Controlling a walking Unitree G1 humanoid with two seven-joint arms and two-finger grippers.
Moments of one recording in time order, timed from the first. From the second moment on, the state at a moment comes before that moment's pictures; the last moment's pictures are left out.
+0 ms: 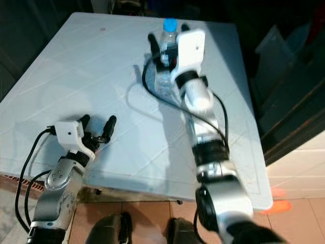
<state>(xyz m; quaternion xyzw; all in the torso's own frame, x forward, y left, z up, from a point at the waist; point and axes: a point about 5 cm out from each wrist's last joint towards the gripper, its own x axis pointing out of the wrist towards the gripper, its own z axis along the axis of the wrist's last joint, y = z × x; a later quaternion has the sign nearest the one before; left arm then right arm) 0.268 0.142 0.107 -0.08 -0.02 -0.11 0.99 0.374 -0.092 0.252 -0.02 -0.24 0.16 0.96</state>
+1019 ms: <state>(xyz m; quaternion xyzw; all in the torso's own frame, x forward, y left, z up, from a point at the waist) 0.258 0.146 0.107 -0.07 0.00 -0.11 0.99 0.398 -0.085 0.267 -0.02 -0.22 0.17 0.96</state>
